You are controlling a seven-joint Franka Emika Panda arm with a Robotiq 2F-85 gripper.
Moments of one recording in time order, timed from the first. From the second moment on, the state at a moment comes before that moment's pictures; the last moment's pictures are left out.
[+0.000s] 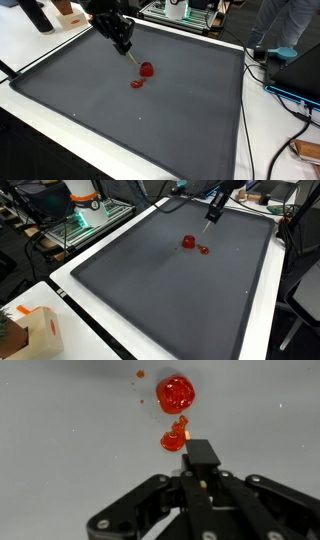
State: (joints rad) arm 0.03 0.53 0.04 -1.47 0.11 1.85 0.02
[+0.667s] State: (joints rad) arm 0.03 0.53 0.04 -1.47 0.11 1.85 0.02
